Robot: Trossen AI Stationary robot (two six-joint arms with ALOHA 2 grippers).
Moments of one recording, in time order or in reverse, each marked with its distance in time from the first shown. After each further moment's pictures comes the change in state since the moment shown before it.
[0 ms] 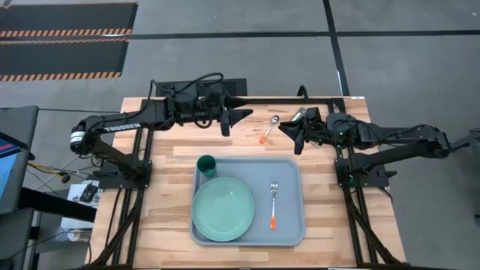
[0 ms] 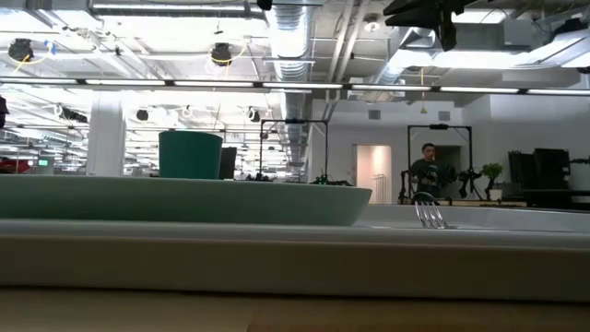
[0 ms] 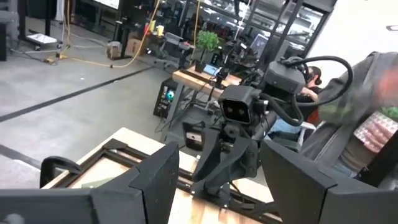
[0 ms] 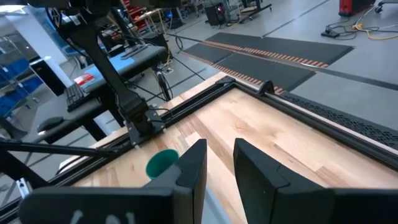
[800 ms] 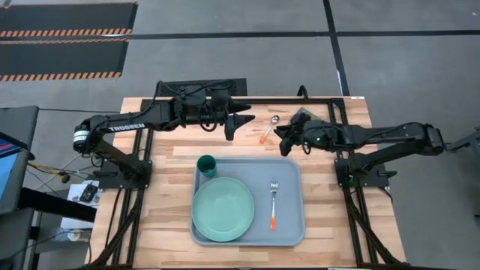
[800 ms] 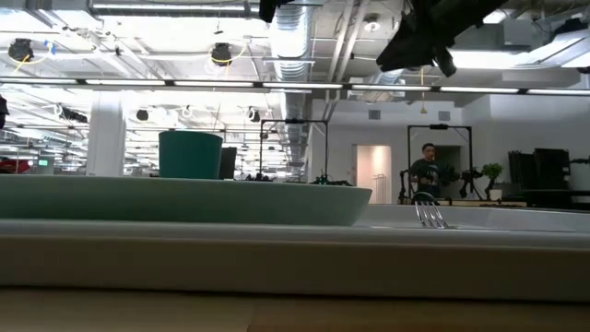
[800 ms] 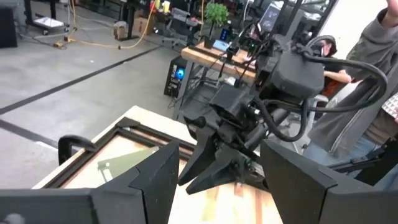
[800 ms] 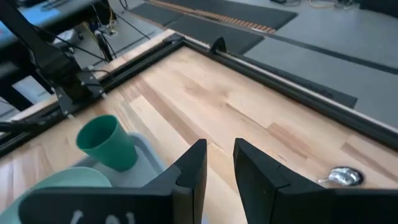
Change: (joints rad) left arm 0.000 0.035 0.000 -0.078 -0.006 0.056; right arm 0.000 0.157 0.000 -0.104 0.135 0.061
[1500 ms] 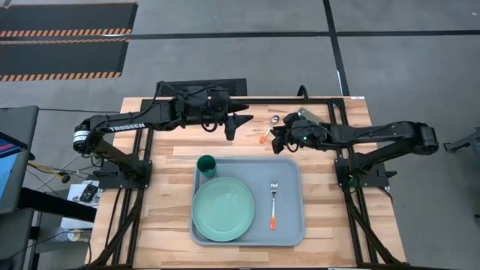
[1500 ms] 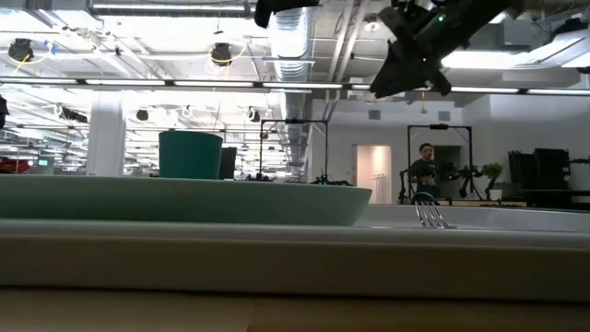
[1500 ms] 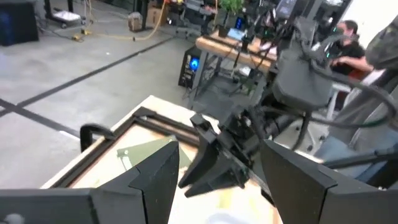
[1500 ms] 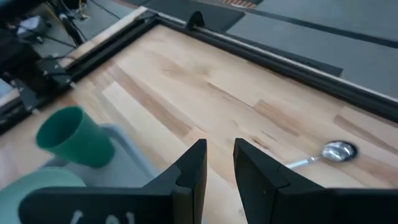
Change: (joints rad) left arm 0.003 0.000 0.000 -0.064 -0.045 0.029; right arm -0.055 0.117 0.001 0.006 -0.008 0.077
